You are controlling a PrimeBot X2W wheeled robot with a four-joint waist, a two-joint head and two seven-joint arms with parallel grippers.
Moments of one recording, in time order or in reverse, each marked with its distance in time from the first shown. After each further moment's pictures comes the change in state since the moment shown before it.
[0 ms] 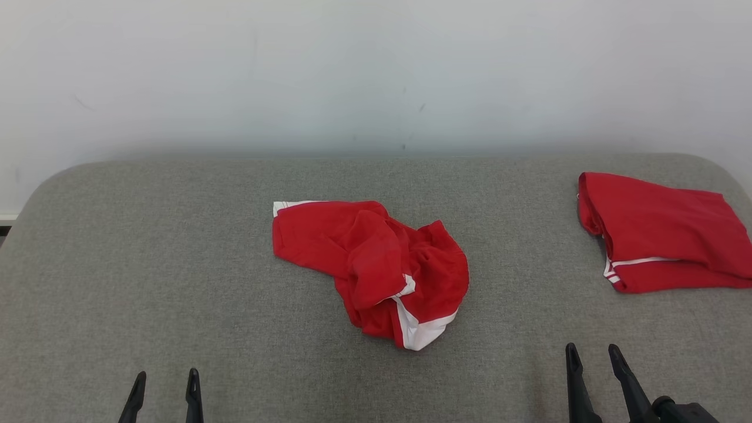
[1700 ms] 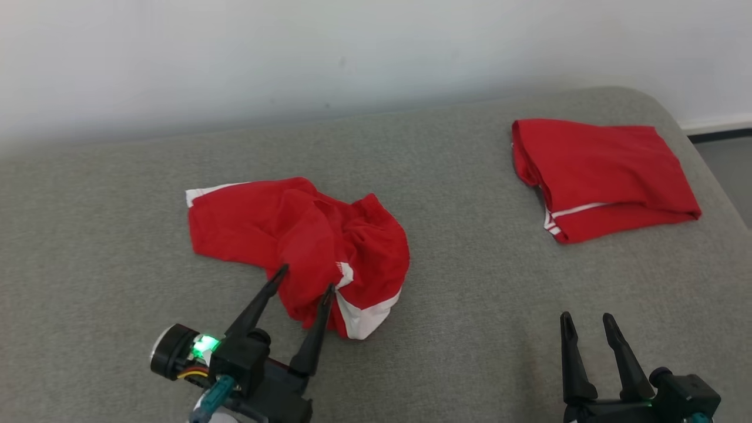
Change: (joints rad) left arm -0.391 0.098 -0.433 0.175 -0.020 -0.002 0.000; right arm -0.070 0.000 0.015 0.002 0.033 0.000 0.000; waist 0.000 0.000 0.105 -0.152
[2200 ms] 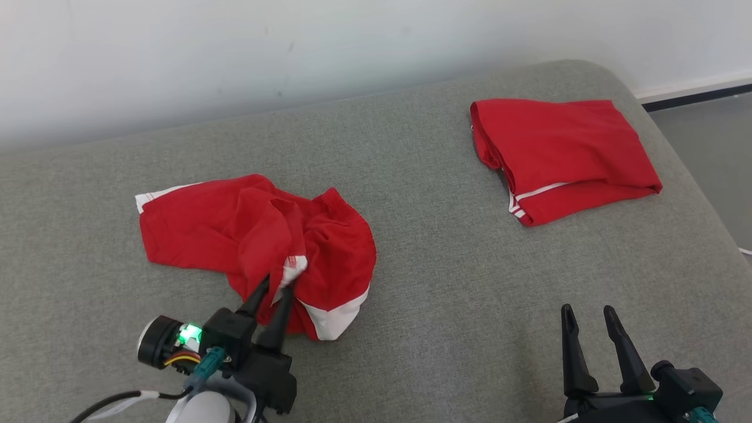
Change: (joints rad) left arm -0.103 0.000 0.026 0.214 -0.003 0.000 0.000; right arm -0.027 0.000 -0.001 0.001 0.009 0.000 0.000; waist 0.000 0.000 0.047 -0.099
